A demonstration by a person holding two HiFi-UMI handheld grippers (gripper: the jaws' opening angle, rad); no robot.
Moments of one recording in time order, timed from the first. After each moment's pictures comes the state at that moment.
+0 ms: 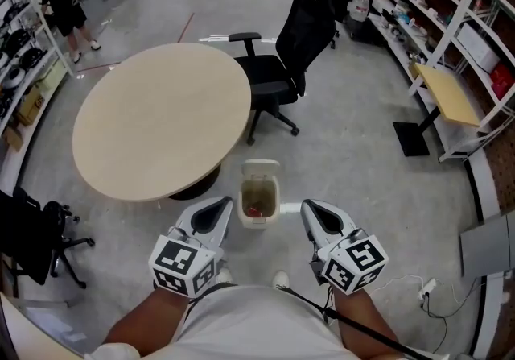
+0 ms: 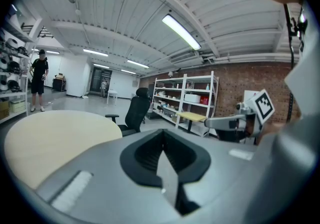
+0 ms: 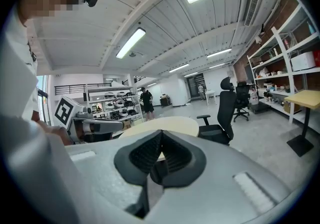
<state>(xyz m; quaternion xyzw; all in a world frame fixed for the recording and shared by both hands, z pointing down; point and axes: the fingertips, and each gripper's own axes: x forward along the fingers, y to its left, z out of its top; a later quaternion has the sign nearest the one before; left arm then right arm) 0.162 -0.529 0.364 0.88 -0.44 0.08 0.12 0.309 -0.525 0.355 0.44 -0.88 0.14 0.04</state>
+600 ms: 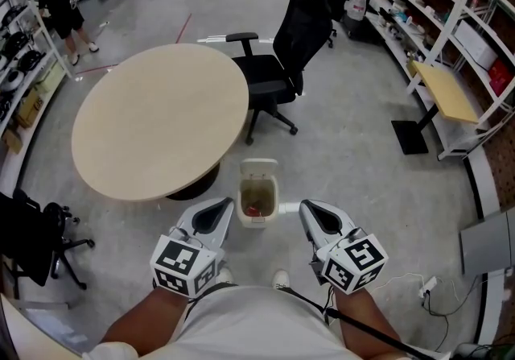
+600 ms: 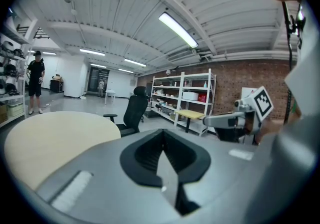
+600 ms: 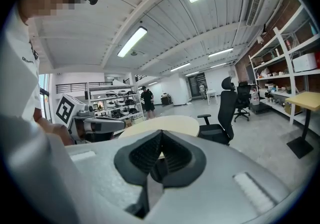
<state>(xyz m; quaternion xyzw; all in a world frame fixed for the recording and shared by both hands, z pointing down) 0.171 -0.524 0.366 0.89 -0.43 0.10 0.11 0.312 -0.519 0.358 0.44 -0.89 0.13 0.05</state>
